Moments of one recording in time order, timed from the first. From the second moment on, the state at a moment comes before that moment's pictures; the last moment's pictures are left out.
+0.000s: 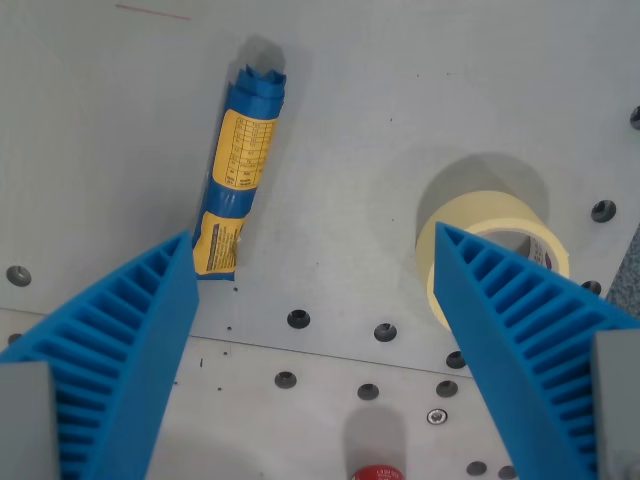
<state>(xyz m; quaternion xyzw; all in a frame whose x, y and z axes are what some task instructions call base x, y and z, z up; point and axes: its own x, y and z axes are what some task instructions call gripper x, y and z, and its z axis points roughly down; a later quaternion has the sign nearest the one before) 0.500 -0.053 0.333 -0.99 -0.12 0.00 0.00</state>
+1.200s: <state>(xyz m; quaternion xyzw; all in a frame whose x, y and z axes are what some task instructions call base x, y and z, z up) 0.498 -0.051 0.319 -0.99 -0.11 0.01 0.00</state>
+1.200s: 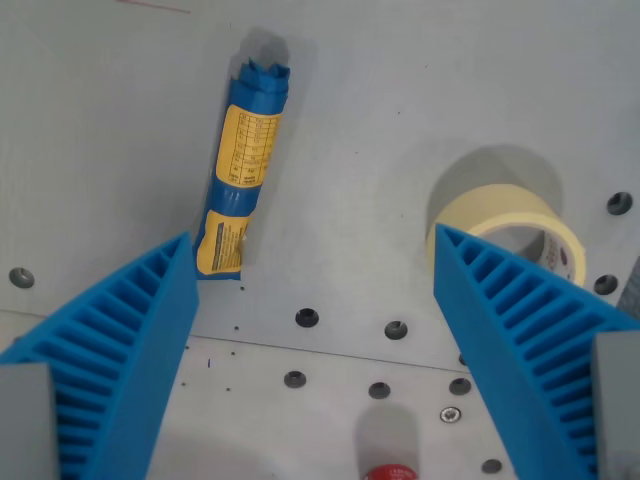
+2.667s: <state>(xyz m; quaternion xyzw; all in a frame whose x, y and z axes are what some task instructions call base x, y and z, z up) 0.469 -0.025 0.213 -1.00 -0.01 0.02 0.01</state>
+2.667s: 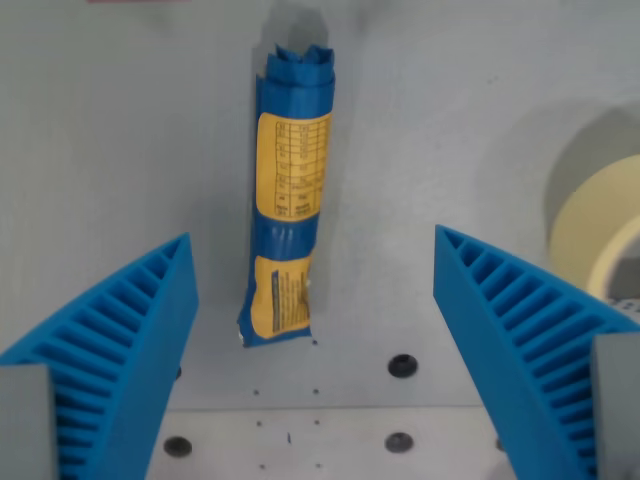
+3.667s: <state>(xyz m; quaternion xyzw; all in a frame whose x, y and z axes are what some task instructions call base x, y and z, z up) 0.452 -0.015 0.160 -1.00 0.03 0.02 0.01</state>
